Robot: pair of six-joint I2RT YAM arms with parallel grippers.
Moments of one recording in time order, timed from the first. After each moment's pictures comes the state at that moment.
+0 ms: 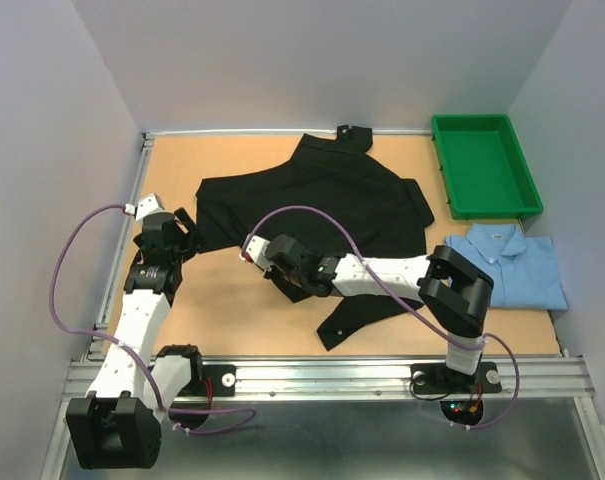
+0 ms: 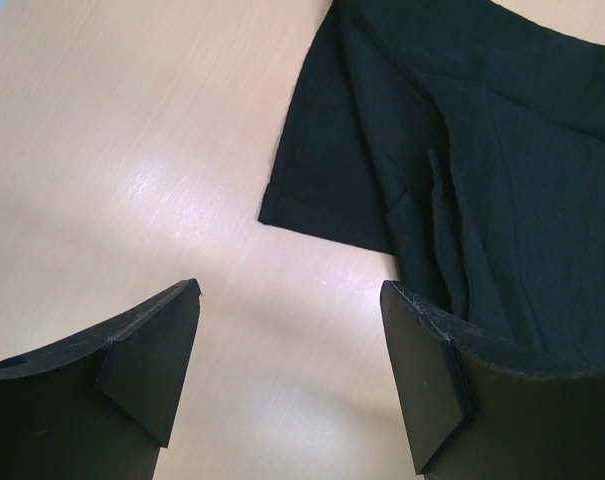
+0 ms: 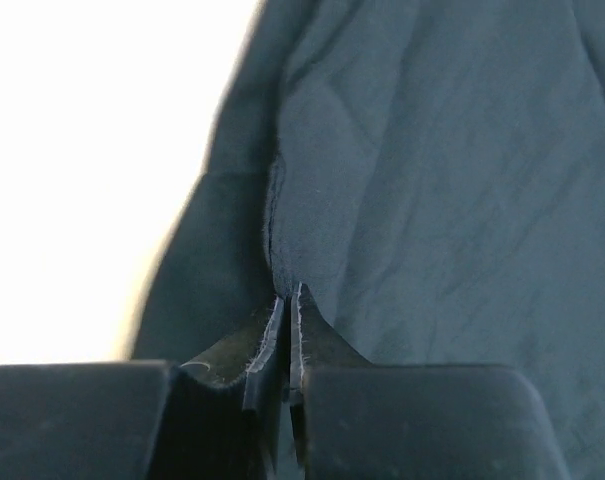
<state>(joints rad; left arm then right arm) -0.02 0.88 0.65 -0.38 -0.21 -0.51 1.10 1.89 1.24 -0.11 0.35 -0.33</state>
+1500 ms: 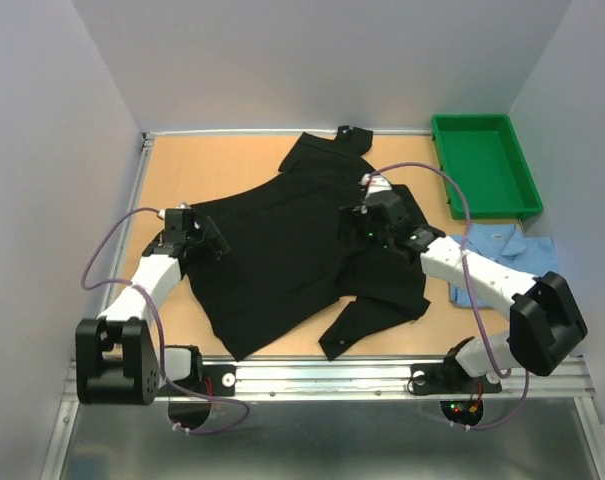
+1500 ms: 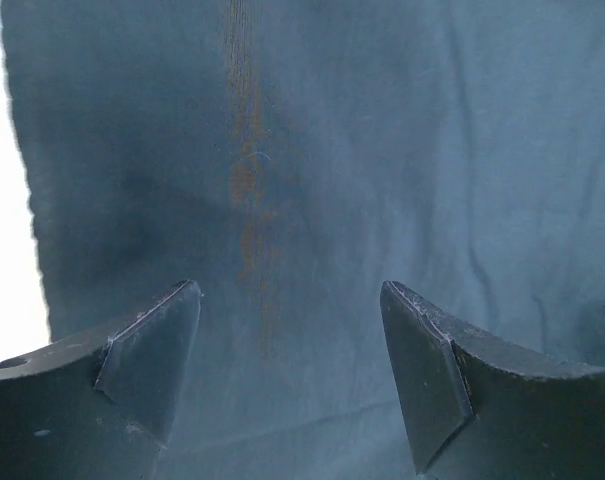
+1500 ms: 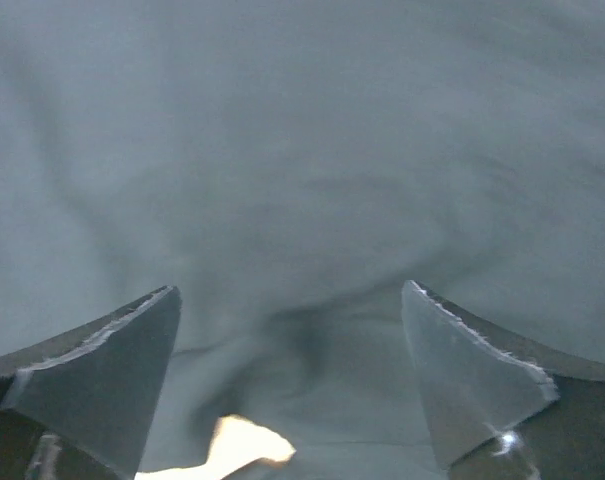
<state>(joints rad) -0.04 1.18 0.69 -0.43 0.07 -0.62 0.67 1.40 0.96 -0.20 0.19 0.35</state>
